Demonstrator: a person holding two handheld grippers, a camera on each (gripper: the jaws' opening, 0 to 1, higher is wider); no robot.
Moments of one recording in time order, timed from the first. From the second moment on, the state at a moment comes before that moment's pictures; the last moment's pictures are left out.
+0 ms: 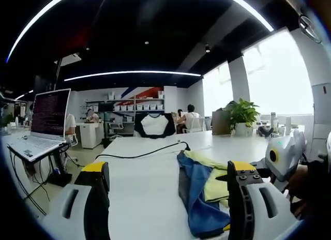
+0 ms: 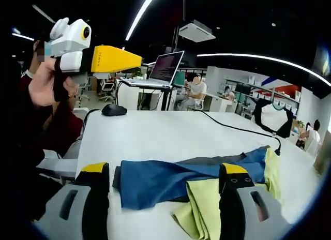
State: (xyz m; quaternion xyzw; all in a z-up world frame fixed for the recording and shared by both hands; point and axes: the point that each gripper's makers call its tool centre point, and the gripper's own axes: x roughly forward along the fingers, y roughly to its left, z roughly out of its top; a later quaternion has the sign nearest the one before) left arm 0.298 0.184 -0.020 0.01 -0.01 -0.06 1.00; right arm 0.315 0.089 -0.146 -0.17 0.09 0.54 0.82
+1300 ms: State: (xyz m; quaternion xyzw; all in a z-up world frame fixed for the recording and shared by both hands) left arm 0.298 0.187 -0.027 0.00 0.00 -0.06 1.00; right arm 0.301 0.104 -0.181 -0.19 0.14 0.57 0.79
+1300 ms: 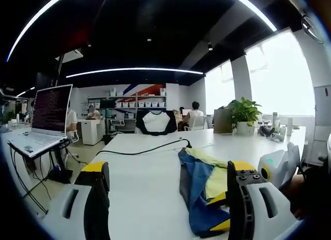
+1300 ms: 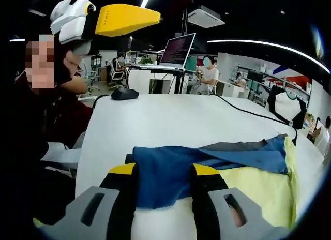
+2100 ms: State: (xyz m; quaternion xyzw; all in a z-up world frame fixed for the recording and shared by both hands) left arm 0.298 0.188 -0.032 0.00 0.00 -0.06 1.00; right arm 0.281 0.114 -0.185 -0.24 0.12 0.60 0.76
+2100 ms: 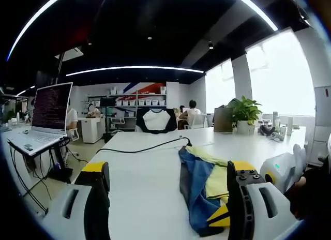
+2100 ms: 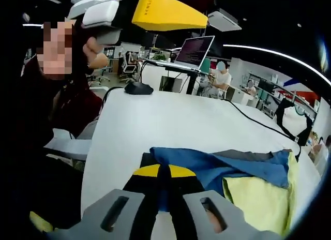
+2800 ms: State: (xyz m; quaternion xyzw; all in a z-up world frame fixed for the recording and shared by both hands) left arm 0.302 0.190 -0.039 -0.01 0.02 -0.06 1.00; right arm 0.303 0.092 -0.141 -0.12 0.14 0.57 0.80
